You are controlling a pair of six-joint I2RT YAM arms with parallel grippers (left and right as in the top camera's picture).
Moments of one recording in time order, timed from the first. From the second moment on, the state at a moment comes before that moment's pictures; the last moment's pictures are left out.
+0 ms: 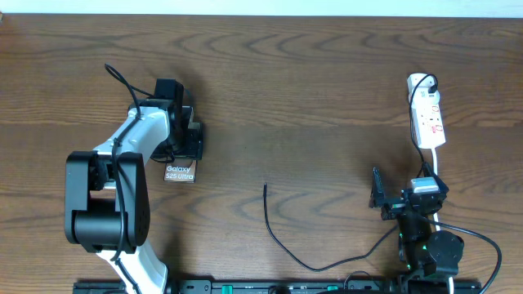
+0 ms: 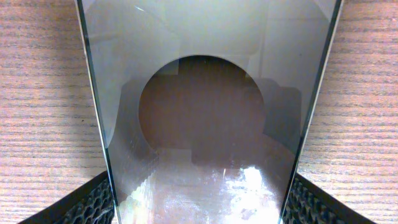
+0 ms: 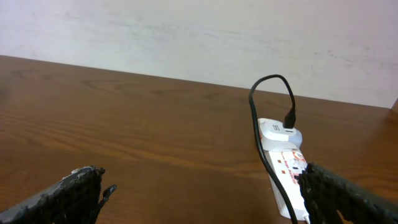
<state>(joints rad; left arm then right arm) -0.05 1.90 1.15 -0.76 0.01 -0.02 -0.06 0.02 0.01 -0.06 -0.16 -0.09</state>
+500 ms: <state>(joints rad) -0.05 1.91 1.19 -0.84 0.01 -0.02 -0.06 0.02 0.01 -0.06 -0.16 -0.09</state>
